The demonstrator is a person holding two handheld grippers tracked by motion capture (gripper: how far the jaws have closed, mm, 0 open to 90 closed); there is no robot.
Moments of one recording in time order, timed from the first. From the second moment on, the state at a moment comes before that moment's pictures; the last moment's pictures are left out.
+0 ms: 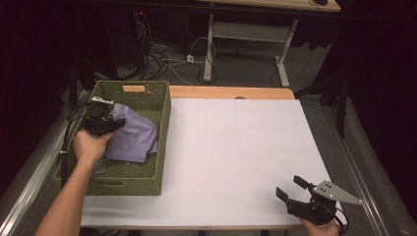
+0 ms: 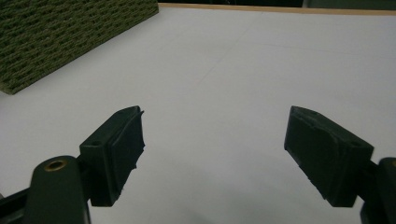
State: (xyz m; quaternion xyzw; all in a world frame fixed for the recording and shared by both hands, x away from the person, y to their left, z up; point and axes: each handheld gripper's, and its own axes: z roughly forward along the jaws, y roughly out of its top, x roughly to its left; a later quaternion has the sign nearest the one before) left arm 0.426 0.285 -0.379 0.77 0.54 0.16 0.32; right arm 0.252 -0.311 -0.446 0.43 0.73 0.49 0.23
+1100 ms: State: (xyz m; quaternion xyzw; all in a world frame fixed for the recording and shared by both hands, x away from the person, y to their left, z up) left arm 0.436 0.299 -0.378 0.74 0.58 0.20 0.27; right arm 0.252 -0.310 -0.446 0.43 0.72 0.49 0.23
